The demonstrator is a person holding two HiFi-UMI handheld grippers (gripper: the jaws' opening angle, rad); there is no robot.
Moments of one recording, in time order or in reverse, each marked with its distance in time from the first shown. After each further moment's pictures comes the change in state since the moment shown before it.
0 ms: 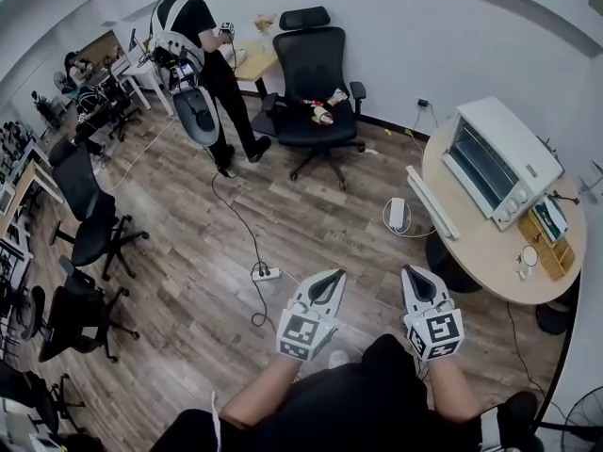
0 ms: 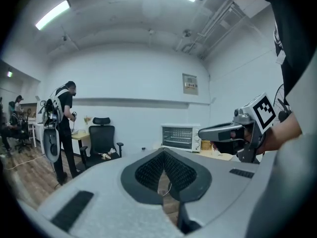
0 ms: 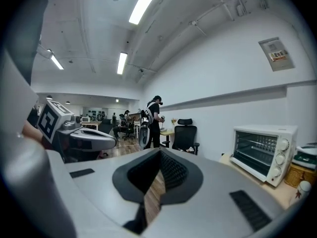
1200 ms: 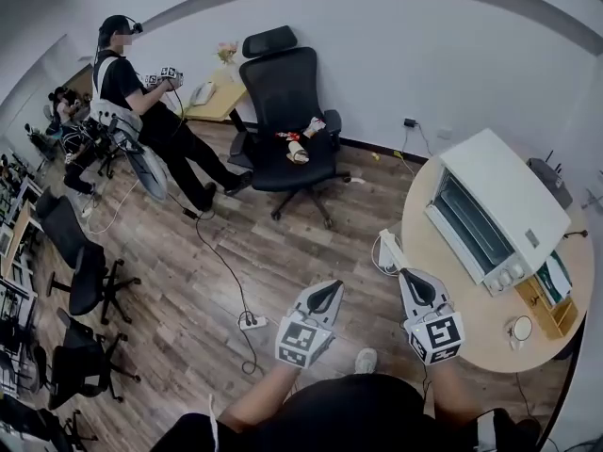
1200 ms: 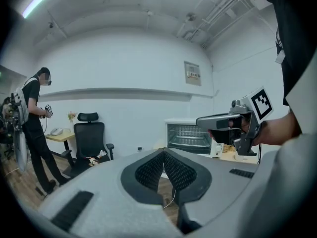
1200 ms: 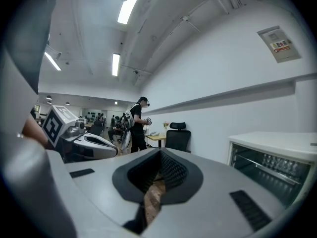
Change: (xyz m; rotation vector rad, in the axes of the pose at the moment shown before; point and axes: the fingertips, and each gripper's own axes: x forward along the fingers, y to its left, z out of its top) left arm 0.285 0.060 0.030 0.026 0.068 -0.062; right arm 0.158 -0.240 0.030 -0.018 -0.042 0.008
